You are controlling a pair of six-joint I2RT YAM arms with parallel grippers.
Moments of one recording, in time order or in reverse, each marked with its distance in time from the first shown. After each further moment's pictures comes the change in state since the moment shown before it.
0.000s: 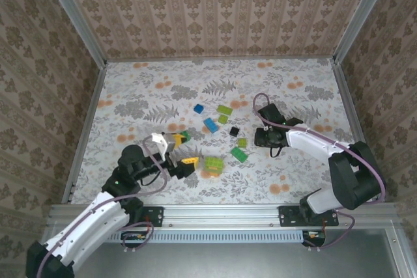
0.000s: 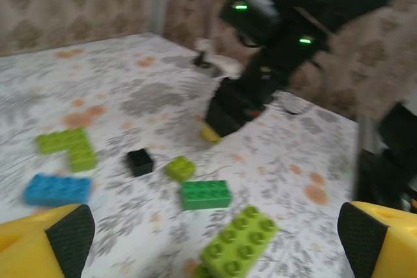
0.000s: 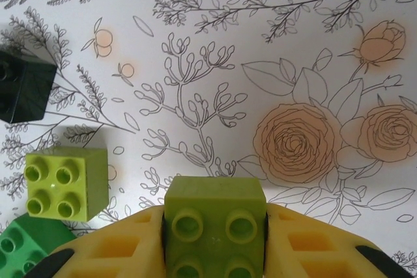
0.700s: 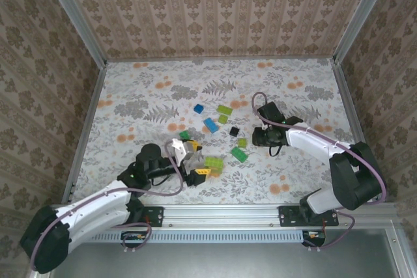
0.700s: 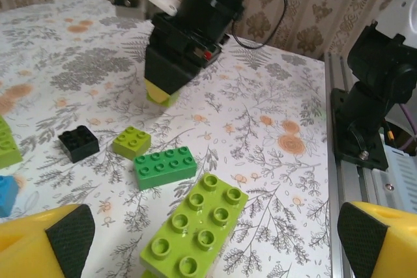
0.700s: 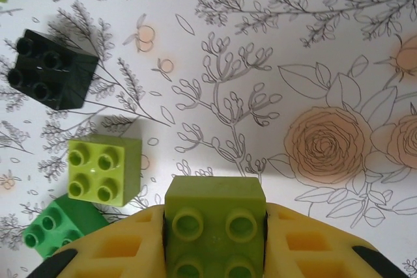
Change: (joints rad) left arm -0.156 0.316 -0.037 0.222 -0.012 0.121; right arm 0.010 0.000 0.036 -0.016 -0.042 -0.029
